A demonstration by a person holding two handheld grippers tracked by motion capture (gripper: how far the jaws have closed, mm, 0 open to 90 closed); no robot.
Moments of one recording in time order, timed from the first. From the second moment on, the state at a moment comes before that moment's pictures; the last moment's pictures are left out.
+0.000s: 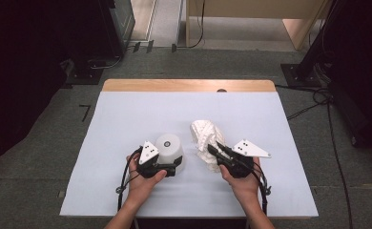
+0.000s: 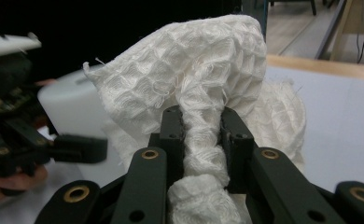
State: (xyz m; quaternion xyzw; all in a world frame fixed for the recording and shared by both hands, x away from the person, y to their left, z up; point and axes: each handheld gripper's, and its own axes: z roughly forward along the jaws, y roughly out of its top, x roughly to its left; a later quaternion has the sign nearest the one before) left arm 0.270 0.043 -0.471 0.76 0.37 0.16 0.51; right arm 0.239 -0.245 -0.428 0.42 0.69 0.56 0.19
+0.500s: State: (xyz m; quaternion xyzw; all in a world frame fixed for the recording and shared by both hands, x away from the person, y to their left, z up) left arm 0.259 0.026 -0.457 0.78 0.29 0.09 0.54; right arm 0.228 -0.226 -0.419 0.38 0.70 0.58 0.17
